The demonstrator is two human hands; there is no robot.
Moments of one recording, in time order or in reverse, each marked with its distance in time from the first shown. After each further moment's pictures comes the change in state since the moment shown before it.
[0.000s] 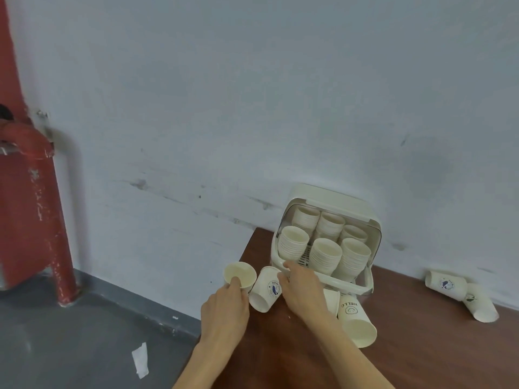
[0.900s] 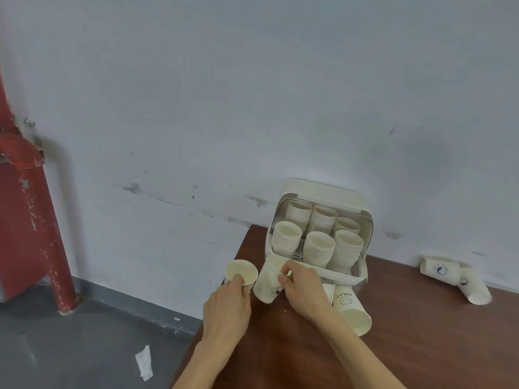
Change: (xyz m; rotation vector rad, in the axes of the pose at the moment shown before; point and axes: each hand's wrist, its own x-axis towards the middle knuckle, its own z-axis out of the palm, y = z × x) left_hand -0.005 0.011 0.002 -0.084 -0.002 0.043; right_hand -0.008 0.021 -0.005 0.209 -0.058 -0.027
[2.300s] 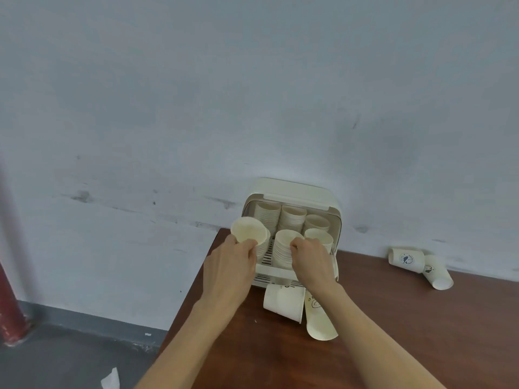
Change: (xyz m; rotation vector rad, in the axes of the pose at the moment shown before) left_hand 0.062 0.081 -0.020 0.073 0.137 0.313; right_hand 0.058 0.062 -0.051 -0.448 0.300 0.030
